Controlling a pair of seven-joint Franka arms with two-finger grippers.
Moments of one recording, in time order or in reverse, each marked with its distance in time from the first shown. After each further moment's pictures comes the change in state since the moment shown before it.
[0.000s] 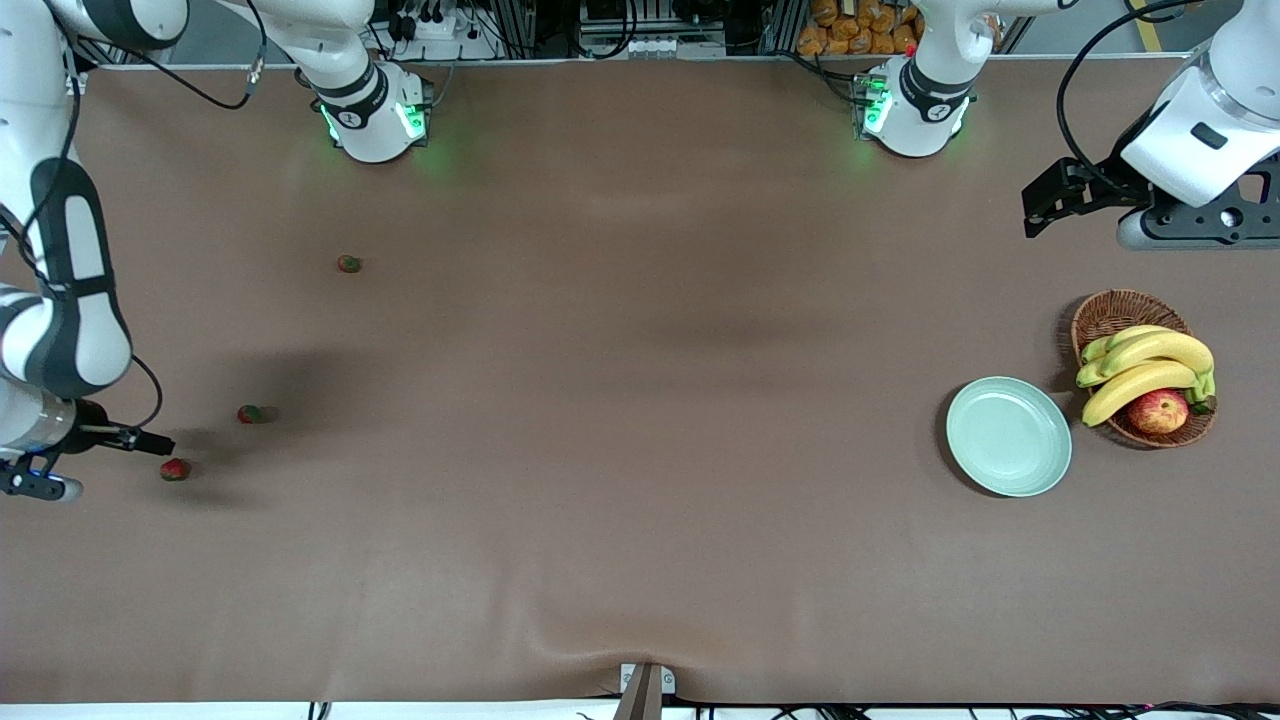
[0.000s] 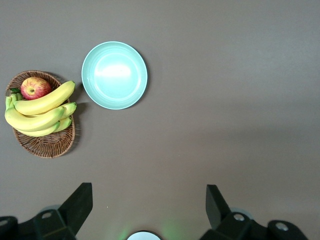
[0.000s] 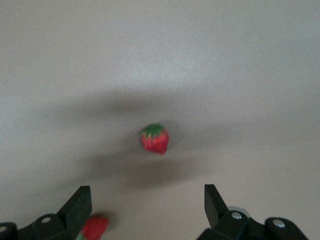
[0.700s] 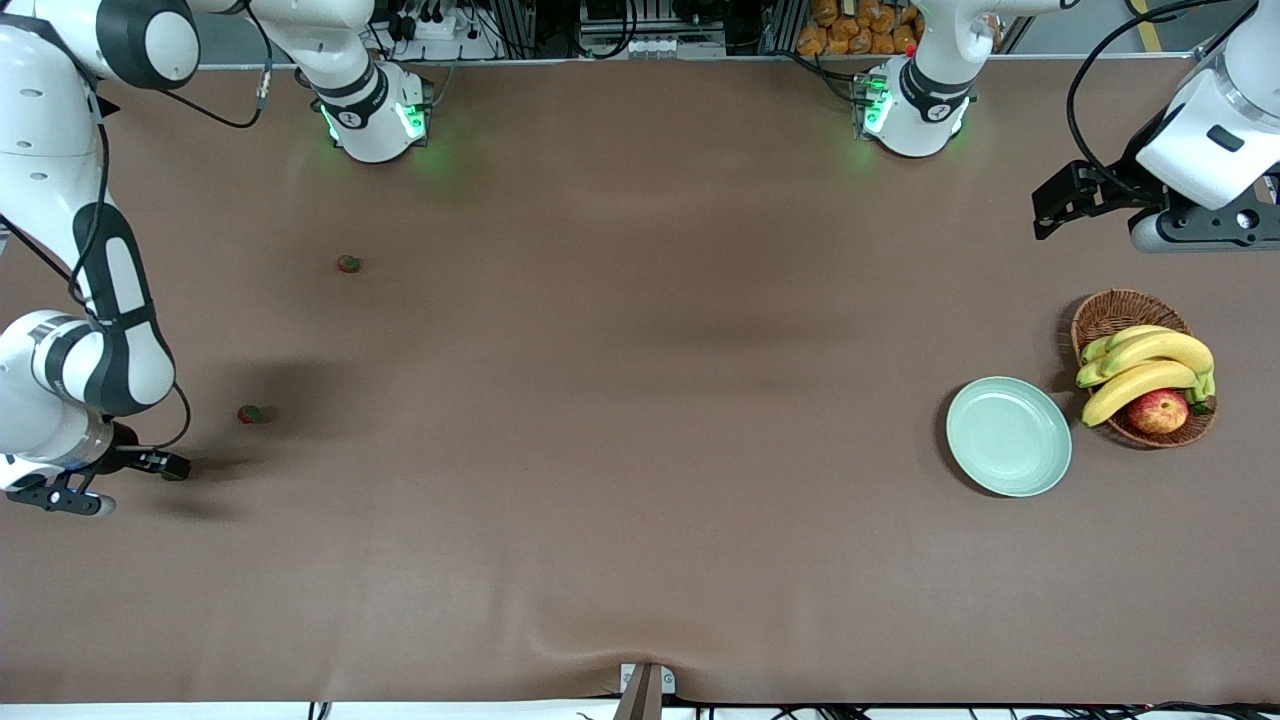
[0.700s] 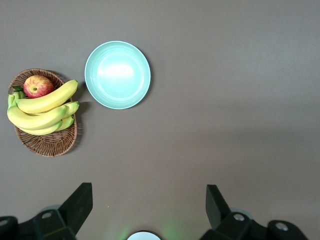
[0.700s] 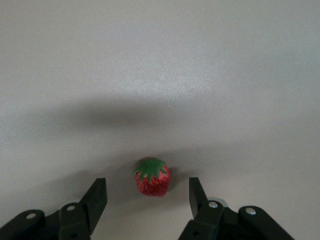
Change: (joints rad) left arm 0.003 0.000 0.009 0.000 0.000 0.000 0.000; right arm 0.000 0.094 0.000 0.011 0.000 0.136 -0.017
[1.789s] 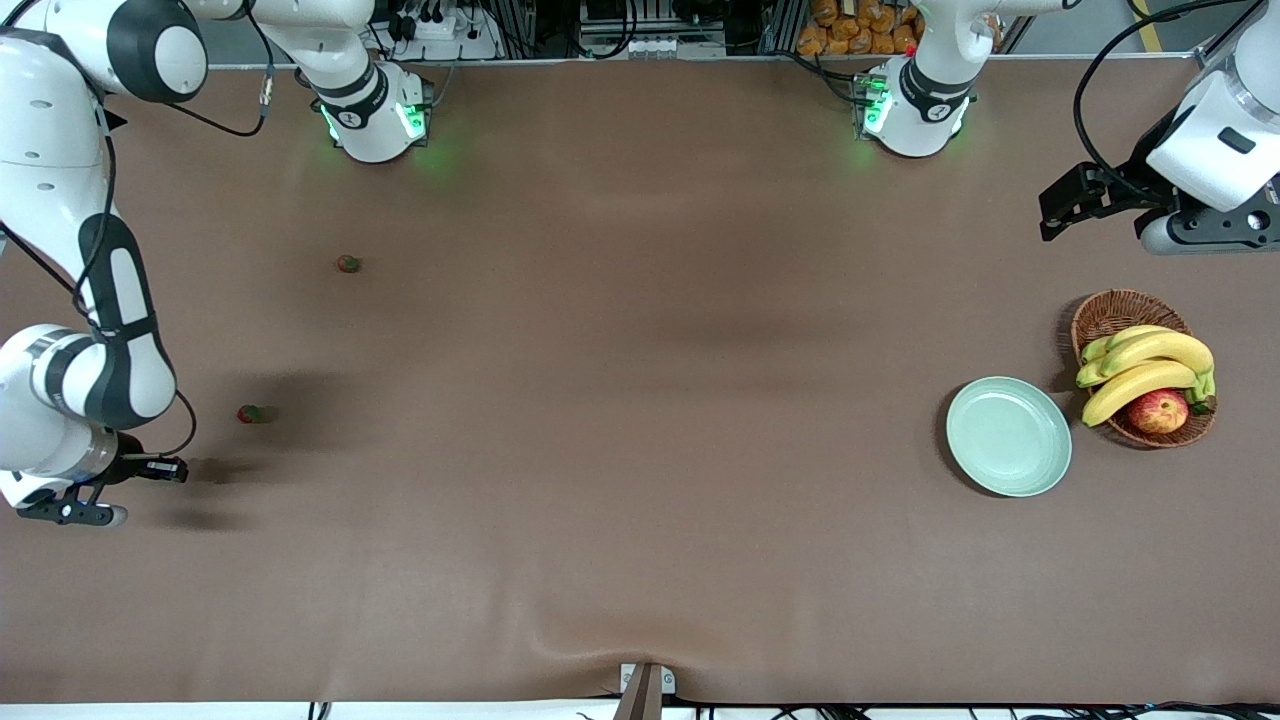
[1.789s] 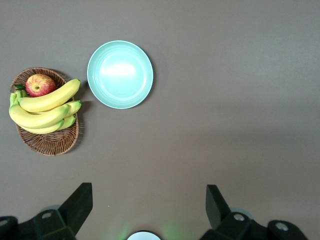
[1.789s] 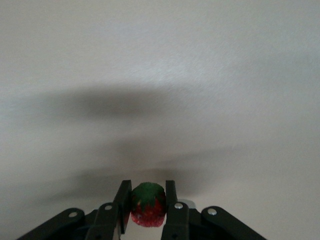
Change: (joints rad) left arm 0.012 0.000 0.000 0.000 0.000 0.000 0.000; right arm 0.023 0.040 0.013 0.148 0.000 -0.209 -0.016
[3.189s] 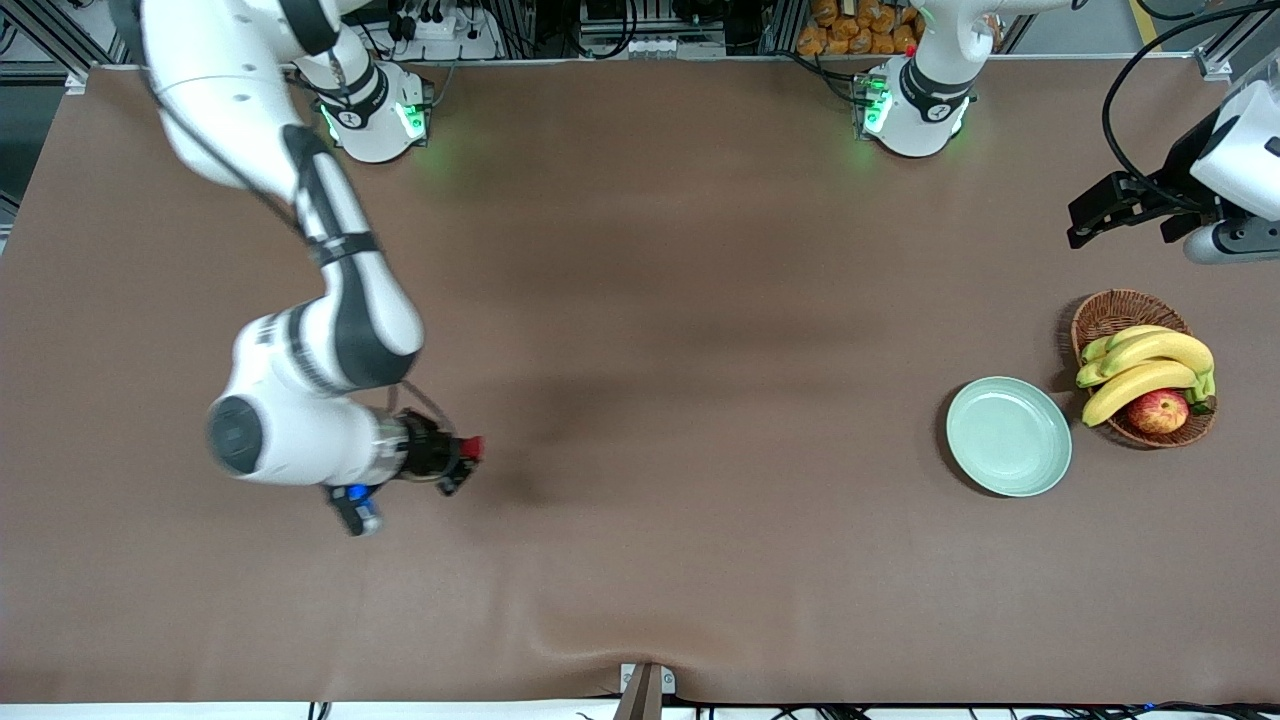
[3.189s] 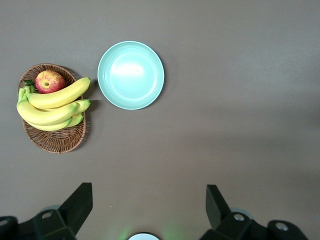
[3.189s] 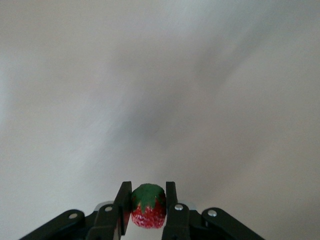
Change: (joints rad) left arm 0.055 0.004 -0.001 0.000 0.000 0.008 0.002; right arm 0.613 -0.049 0.019 0.194 0.419 -0.231 1.246
